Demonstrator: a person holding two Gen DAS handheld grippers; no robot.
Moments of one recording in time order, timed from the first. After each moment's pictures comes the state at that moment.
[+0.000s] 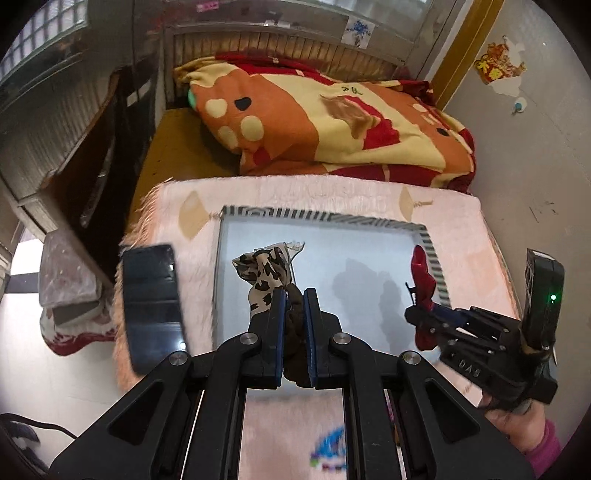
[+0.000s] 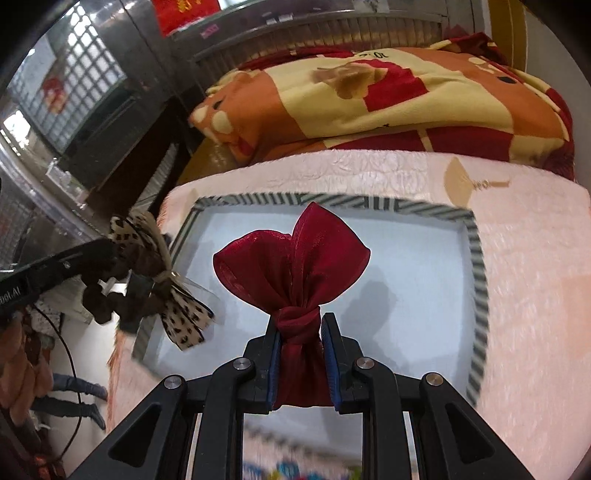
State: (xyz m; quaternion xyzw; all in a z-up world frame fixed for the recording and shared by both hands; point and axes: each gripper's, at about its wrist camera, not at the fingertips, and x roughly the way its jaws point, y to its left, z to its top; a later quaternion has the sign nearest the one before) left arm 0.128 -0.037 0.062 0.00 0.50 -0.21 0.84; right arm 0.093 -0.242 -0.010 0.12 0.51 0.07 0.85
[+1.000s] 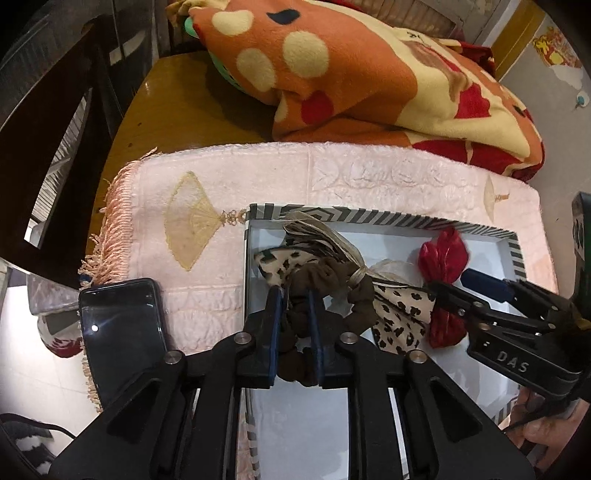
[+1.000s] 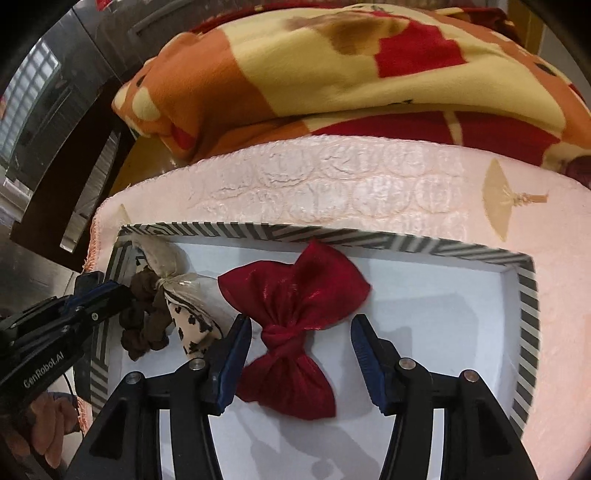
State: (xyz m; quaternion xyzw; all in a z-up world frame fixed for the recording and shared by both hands) left arm 0.230 -0.038 -0.041 0.02 0.57 -0.18 0.80; right arm 0.168 -0.237 -0.056 0.11 0.57 0.01 0.82
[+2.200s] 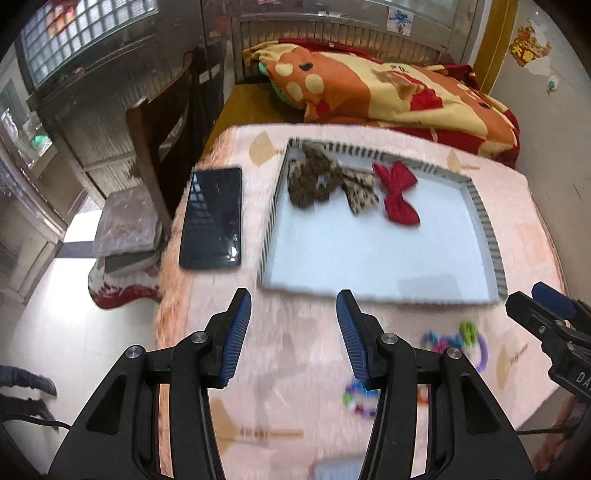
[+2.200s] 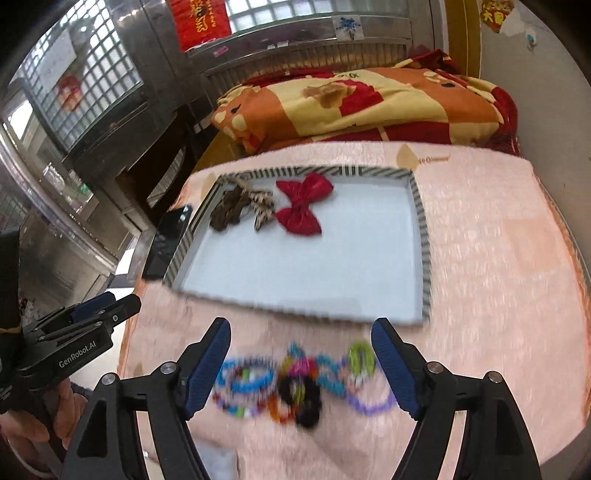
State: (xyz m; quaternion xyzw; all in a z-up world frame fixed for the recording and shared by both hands) left arm 0.000 -0.013 0.031 0.03 0.50 -0.08 0.86; right arm -0.059 -0.231 0.029 0.11 0.48 0.04 0.87
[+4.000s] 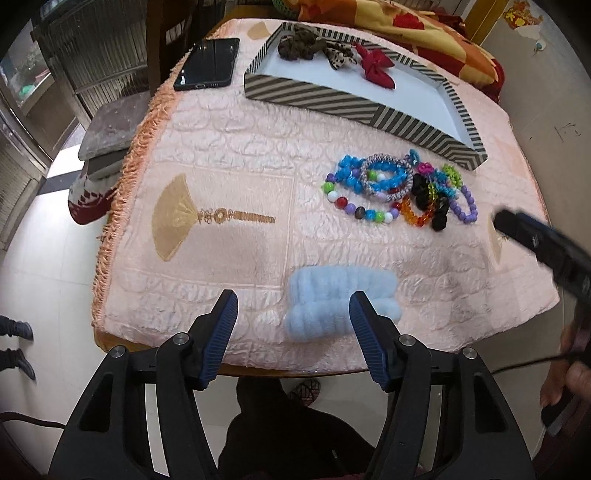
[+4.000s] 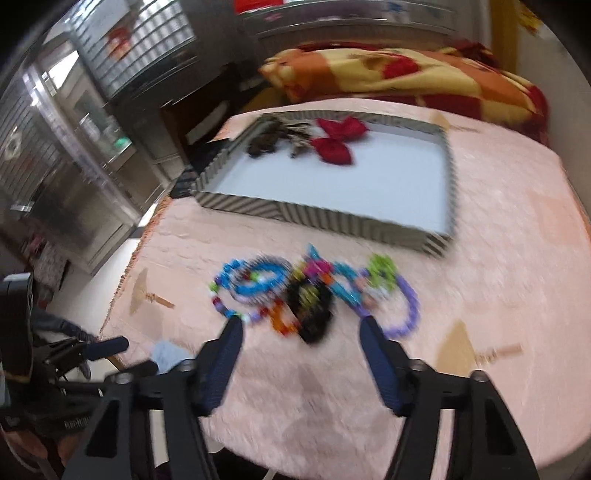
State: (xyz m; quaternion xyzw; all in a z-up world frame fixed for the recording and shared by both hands) left arm -0.136 -0.003 -0.042 -0.01 0.59 -0.10 0.80; right arm -0.114 -0.217 -0.016 0.06 0.50 0.13 0.86
